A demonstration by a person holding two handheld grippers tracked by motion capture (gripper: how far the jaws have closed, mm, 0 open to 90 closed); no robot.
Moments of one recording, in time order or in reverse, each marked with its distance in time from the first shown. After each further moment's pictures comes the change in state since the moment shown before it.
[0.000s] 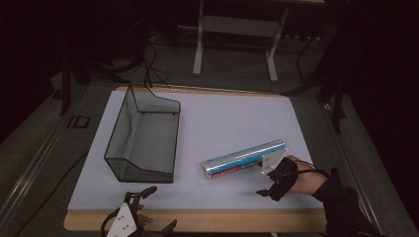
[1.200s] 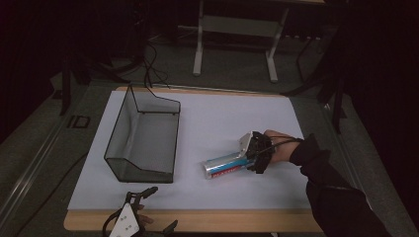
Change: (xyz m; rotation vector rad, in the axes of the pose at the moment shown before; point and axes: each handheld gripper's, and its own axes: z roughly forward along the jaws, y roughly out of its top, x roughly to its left) left arm -0.001 -0.001 0.002 0.027 0.000 0.028; right arm -0.066 0.044 0.048 0.283 -0.083 -0.213
